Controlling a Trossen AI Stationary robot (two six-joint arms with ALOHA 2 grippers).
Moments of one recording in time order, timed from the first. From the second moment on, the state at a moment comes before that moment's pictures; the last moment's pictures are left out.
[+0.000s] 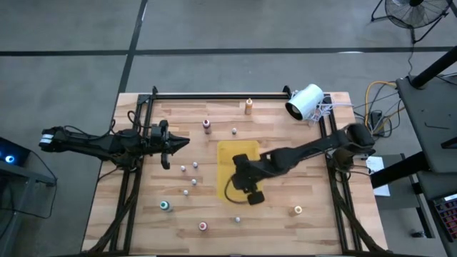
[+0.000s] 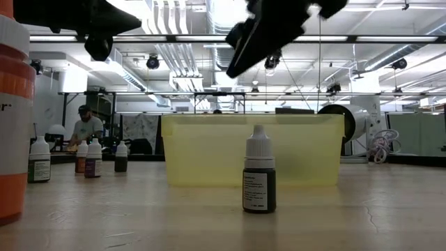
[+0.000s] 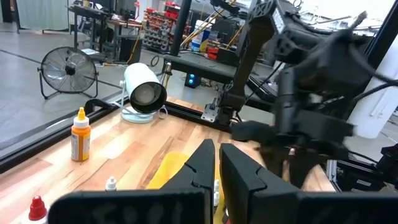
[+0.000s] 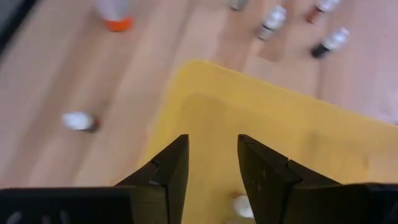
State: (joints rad) left arm -0.10 0.53 0.37 0.18 -0.28 -0.26; right arm 0.25 1.79 1.36 -0.50 -0.02 -0.09
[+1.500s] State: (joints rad) left arm -0.10 0.53 0.37 0.18 -0.28 -0.26; right arm 0.65 1.77 1.58 -0.60 0.13 0.18
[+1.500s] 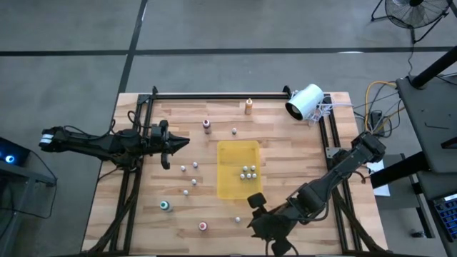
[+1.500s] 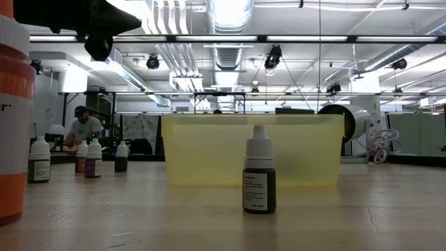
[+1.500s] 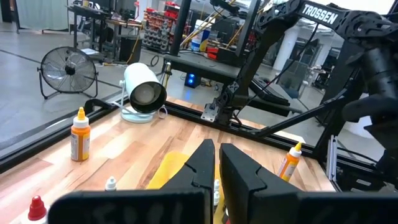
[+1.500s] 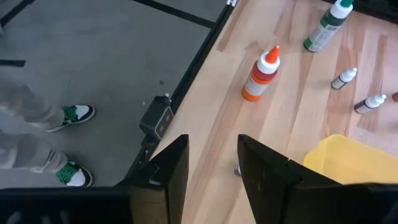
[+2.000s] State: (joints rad) left arm -0.10 0.53 0.37 0.18 -0.28 -0.26; right arm 0.65 1.78 1.59 -0.61 0.13 0.23
